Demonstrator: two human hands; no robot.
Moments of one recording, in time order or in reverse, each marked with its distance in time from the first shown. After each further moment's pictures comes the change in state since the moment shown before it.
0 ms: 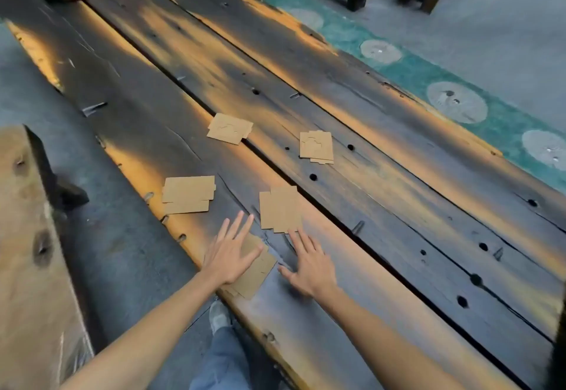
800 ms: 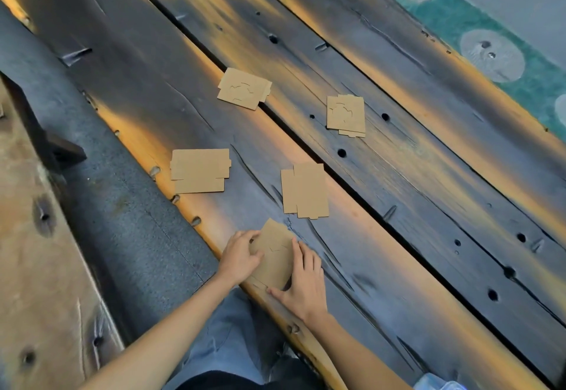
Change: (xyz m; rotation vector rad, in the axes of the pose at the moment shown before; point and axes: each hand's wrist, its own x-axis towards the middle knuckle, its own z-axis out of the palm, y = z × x) left_hand 0.016 -0.053 0.038 -0.447 -0.144 -0.296; right_hand -0.001 -0.060 0.081 0.139 -0.040 0.147
